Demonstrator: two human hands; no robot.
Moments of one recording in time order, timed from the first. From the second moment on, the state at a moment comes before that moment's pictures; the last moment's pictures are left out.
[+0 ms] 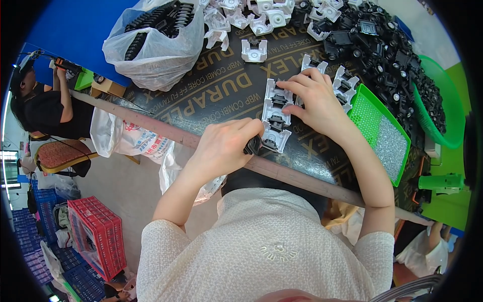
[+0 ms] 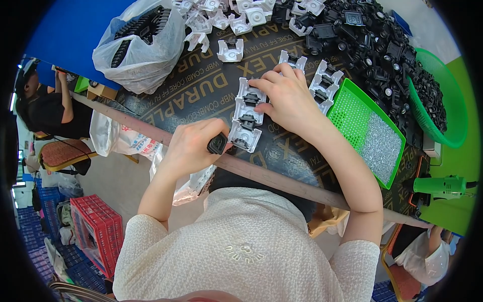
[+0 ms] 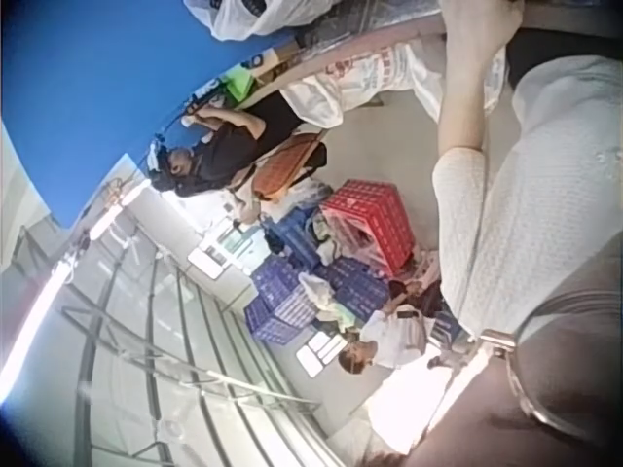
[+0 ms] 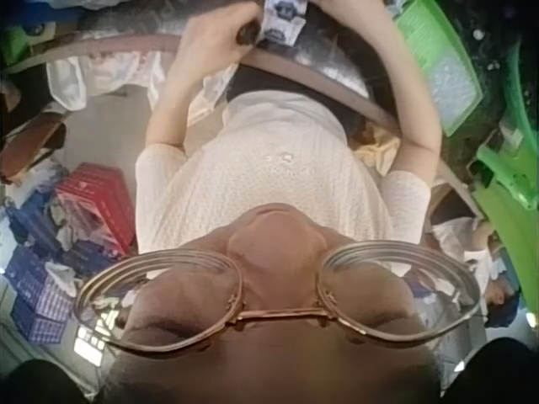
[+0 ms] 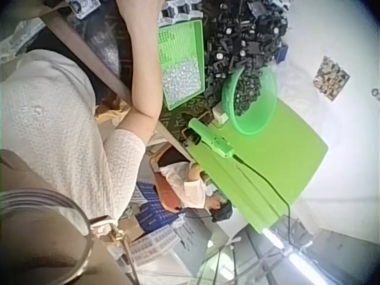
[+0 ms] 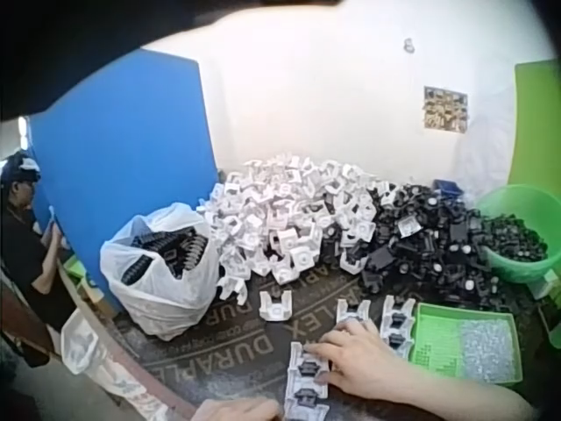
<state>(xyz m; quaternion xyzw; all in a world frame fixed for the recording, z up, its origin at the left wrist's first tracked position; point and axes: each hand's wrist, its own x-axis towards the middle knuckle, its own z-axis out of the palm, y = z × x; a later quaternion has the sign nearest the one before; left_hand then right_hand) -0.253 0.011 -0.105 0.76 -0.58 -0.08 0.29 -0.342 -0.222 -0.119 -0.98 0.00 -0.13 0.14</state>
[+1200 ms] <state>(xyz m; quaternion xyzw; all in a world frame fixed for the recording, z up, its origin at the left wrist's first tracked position) -0.245 0.015 -0.156 0.60 -0.43 -0.06 0.68 -0.415 -0.210 -0.055 -0.93 0.06 -0.09 0.34</state>
